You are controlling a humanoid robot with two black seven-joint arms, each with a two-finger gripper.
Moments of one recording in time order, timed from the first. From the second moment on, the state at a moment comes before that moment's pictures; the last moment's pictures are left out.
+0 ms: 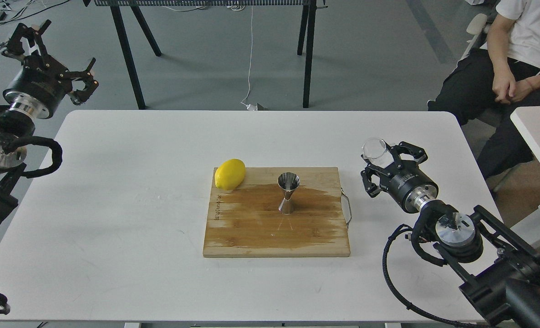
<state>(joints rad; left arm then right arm) -0.78 0.50 -0.90 -0.60 0.02 -0.44 -0.20 0.31 -0.26 1.01 1.17 0.20 -0.06 0.05</state>
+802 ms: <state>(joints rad) -0.78 0.50 -0.90 -0.60 0.02 -0.44 -0.21 0.25 -0.16 1.14 0.82 0.53 0.19 0.00</state>
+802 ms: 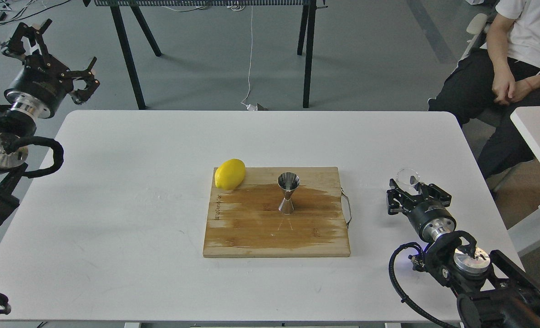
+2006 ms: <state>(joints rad) -0.78 0.51 -0.90 -0.60 0.02 -0.44 -0.21 0.24 -0.14 1.13 0.73 0.53 0.26 -0.01</state>
